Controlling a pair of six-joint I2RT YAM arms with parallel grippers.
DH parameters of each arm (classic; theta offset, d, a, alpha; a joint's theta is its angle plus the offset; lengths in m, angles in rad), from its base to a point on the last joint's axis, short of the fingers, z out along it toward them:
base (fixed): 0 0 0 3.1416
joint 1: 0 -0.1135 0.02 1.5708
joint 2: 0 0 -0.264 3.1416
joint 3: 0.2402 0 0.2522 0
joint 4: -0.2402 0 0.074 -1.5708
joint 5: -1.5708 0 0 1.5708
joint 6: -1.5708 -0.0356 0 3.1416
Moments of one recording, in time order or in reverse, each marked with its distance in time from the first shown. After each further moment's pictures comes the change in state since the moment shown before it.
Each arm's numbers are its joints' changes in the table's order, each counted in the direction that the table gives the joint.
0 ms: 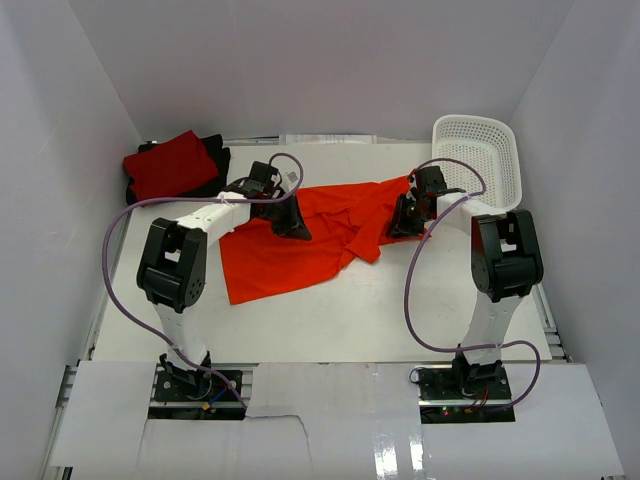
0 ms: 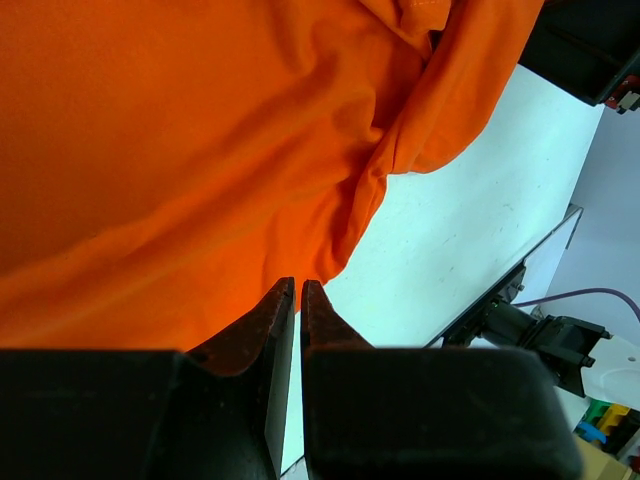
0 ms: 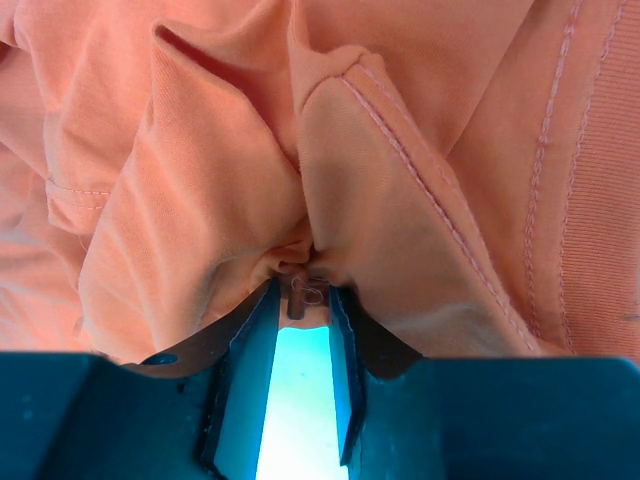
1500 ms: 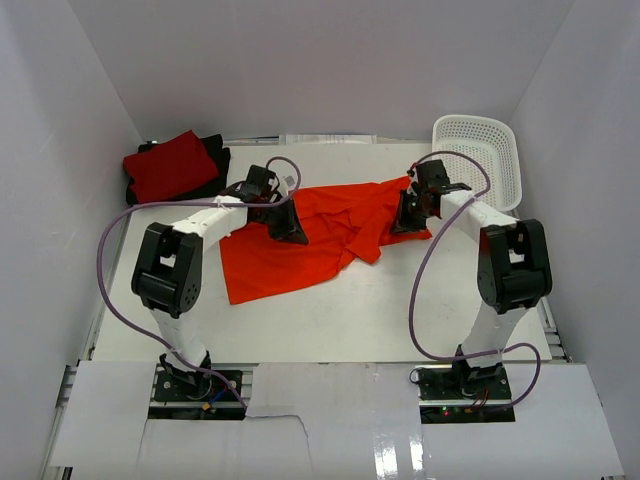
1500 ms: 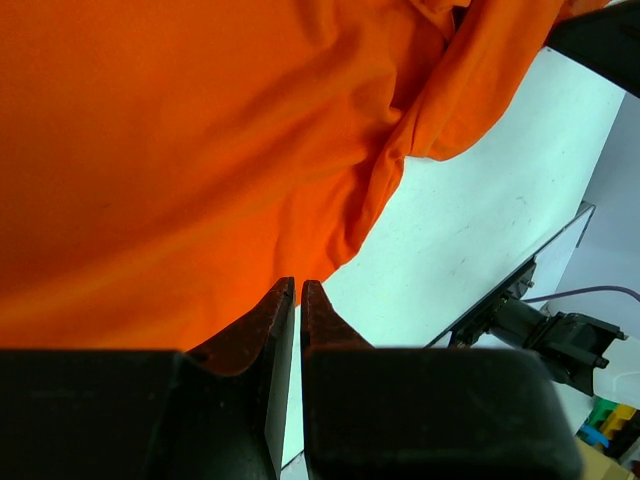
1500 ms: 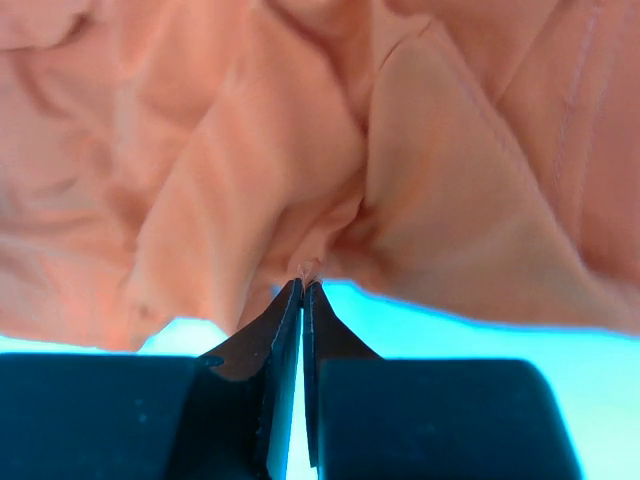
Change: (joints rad) left arm -0.002 -0.035 -0.050 -0.003 0.013 -0.004; right arm -0.021 -0.069 0.028 -0.085 -0.004 0.010
